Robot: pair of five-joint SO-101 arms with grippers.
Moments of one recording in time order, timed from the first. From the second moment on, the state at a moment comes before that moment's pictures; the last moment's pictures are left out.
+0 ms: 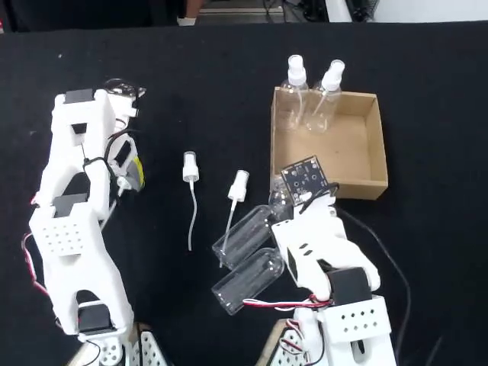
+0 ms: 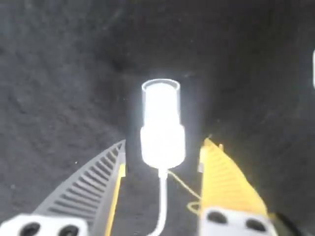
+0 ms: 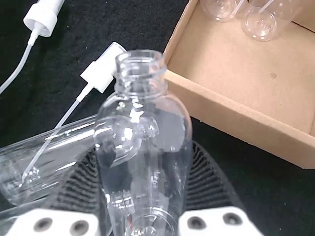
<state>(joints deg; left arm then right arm) -14.0 33.1 -19.2 86.6 -31.1 -9.9 -81.2 77.7 60.5 11.5</state>
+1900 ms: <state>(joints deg) -13.2 7.1 -32.4 100.2 -17.5 -26.0 -81.2 73.4 53.0 11.4</state>
